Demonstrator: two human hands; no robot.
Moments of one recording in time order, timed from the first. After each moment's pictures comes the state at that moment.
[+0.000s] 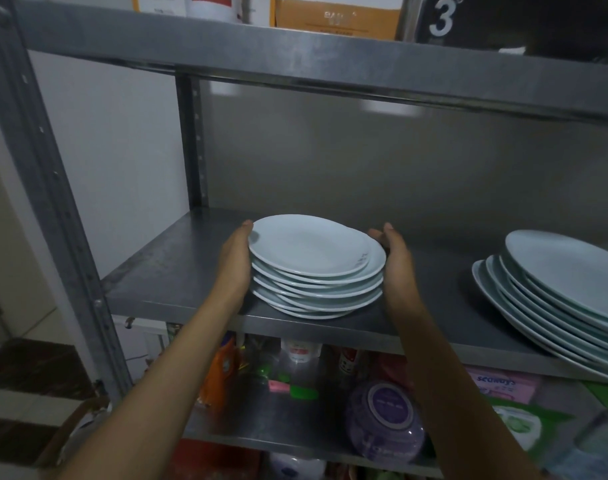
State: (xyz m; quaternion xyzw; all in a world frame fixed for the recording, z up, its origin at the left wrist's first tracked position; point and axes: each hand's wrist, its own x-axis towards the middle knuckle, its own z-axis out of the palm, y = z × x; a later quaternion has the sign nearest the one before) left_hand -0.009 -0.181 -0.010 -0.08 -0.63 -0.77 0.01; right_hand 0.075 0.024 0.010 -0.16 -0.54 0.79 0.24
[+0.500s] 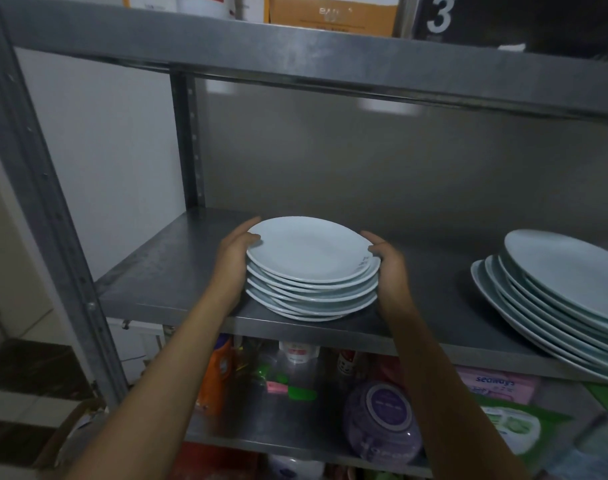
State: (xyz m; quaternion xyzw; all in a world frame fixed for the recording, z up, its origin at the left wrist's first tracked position) left_hand -0.018 -0.180 -0.008 -0.13 -0.61 -0.78 -0.01; right_hand 0.064 0.026 0.000 -0.16 -0.58 0.76 0.25
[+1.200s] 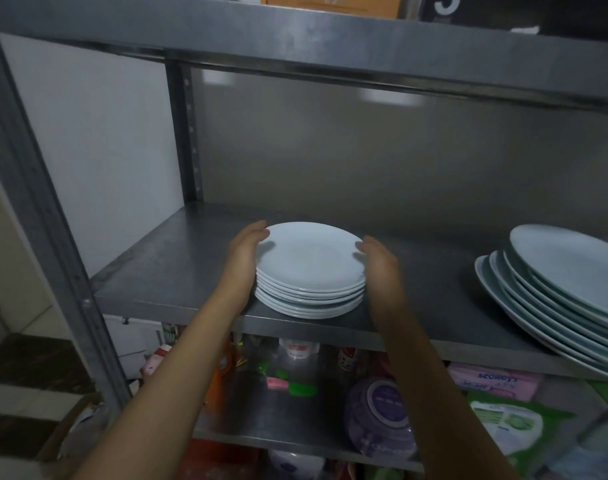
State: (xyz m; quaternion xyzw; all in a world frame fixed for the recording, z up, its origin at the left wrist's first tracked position) left_hand -0.010 -0.166 -0.010 -0.08 -0.60 -0.80 -0.03; right_hand 0.060 0.013 -0.007 -0.21 -0.59 0.73 0.27
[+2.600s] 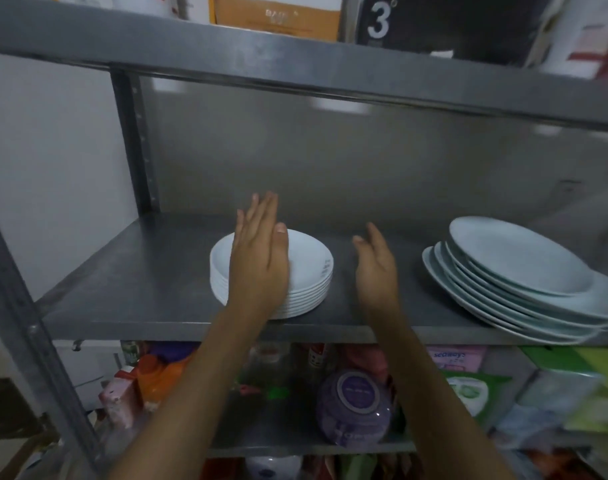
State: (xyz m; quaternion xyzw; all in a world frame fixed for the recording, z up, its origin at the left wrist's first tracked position) left_hand 0.054 -0.125 0.017 -0.31 -0.74 -0.53 0.27; right_hand 0.117 0.020 0.012 -0.18 -0.69 0.59 0.39
